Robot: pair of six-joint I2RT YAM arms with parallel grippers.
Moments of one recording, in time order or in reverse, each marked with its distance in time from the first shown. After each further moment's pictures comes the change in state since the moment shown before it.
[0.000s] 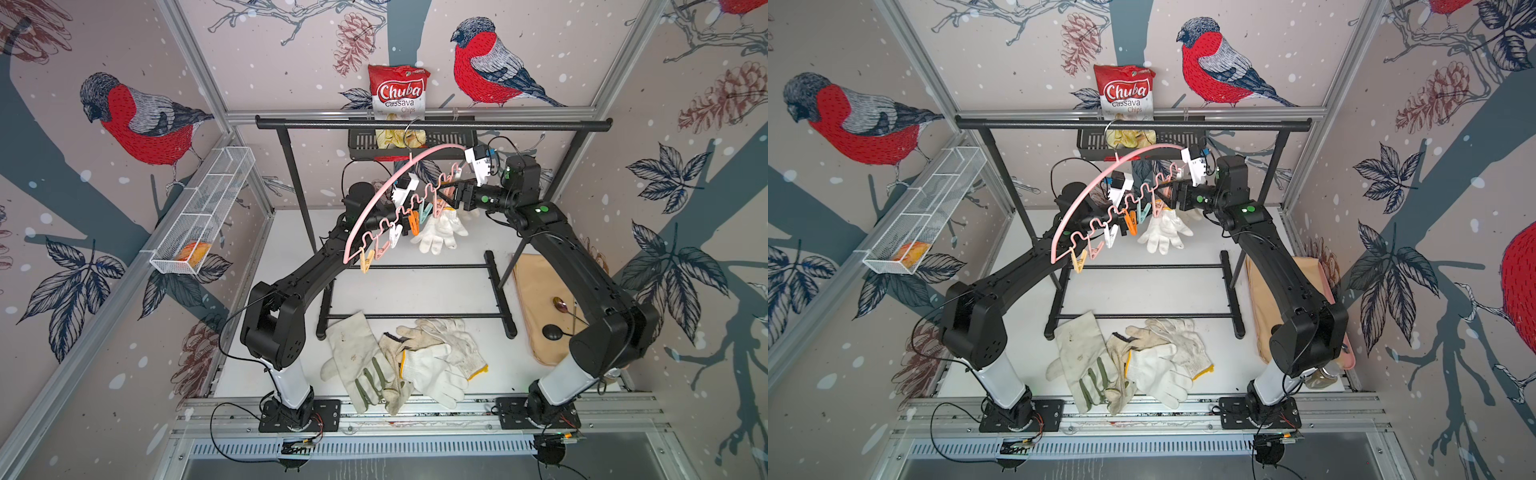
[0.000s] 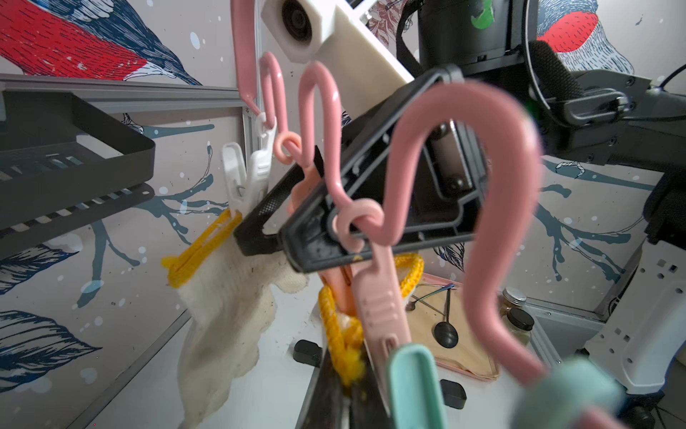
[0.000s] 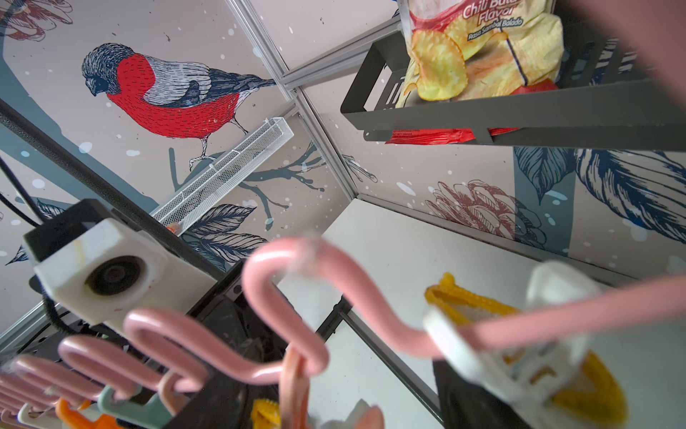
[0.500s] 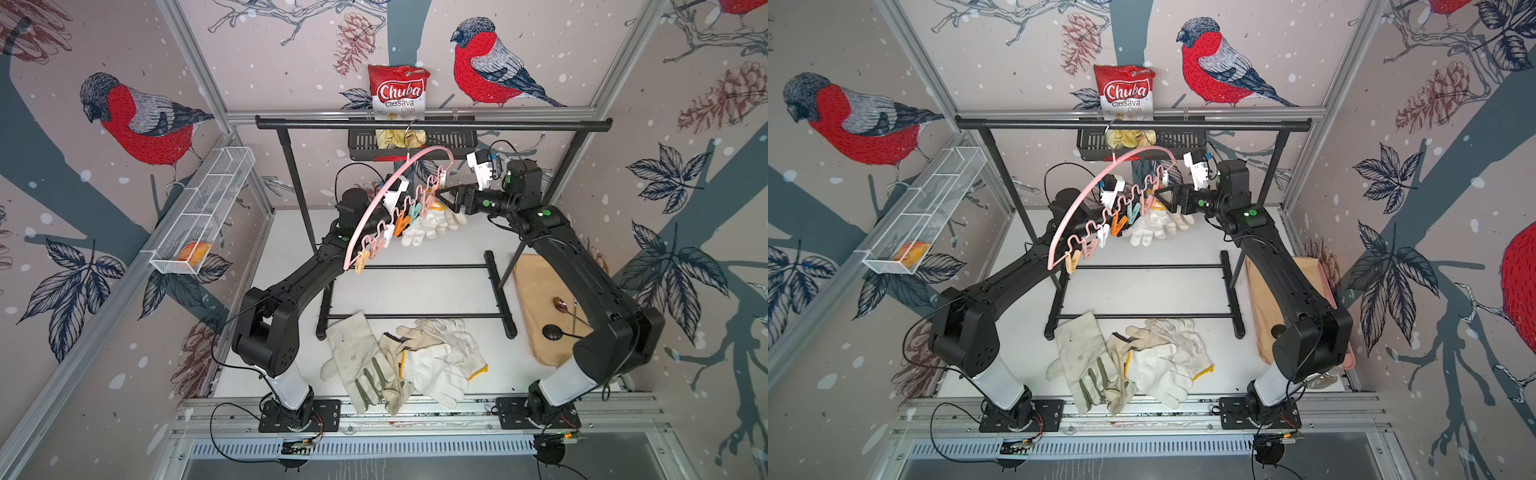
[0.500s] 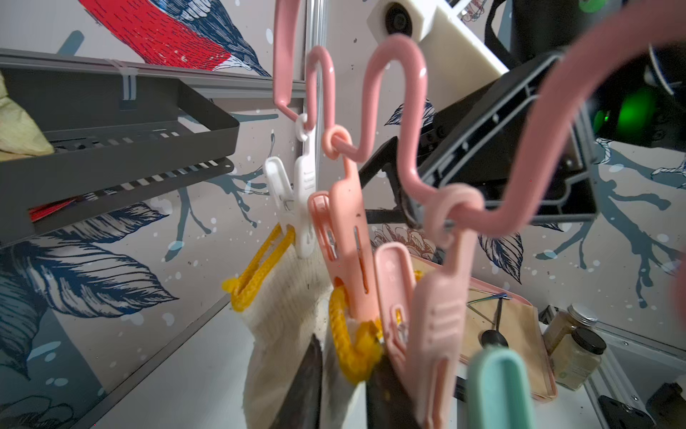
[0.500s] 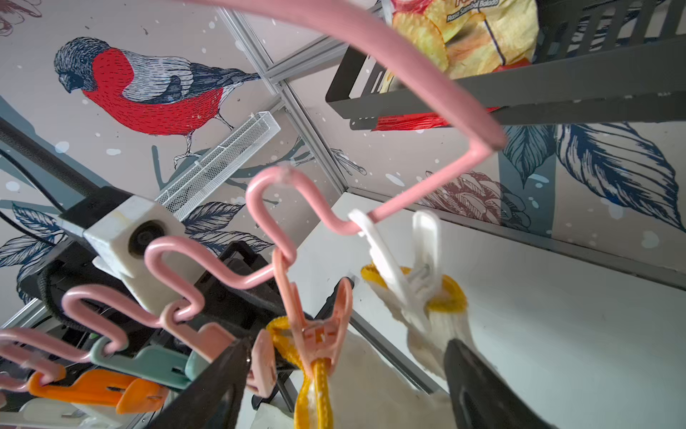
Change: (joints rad) left arm 0.035 -0.062 -0.105 0.003 -0.164 0.026; right arm 0.000 -0.039 -0.049 -0.024 0.044 0.000
